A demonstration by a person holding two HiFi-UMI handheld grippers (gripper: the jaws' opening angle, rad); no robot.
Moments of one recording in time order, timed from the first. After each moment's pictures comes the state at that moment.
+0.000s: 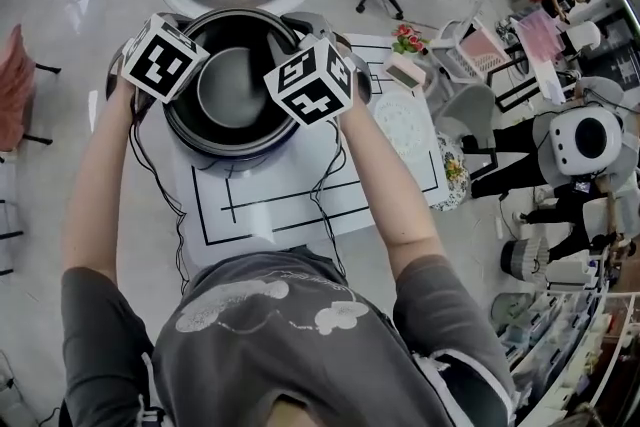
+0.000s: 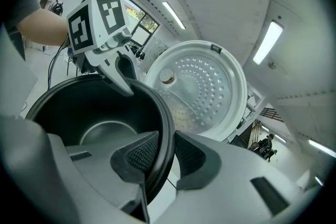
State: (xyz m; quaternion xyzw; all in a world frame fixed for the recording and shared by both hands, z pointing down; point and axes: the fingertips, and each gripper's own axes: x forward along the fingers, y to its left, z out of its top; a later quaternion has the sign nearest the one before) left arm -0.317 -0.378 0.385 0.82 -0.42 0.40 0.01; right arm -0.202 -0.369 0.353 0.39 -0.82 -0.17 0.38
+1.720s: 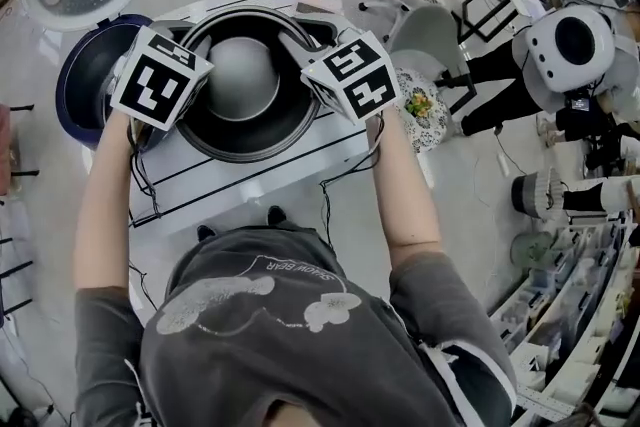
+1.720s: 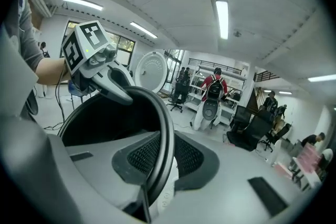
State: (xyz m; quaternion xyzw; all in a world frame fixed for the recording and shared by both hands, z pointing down) left arm -0.023 -0.269 0.364 0.85 -0.35 0.39 -0.01; right arm 0.089 -0.256 0.357 0.42 -0.87 -0.02 0.27
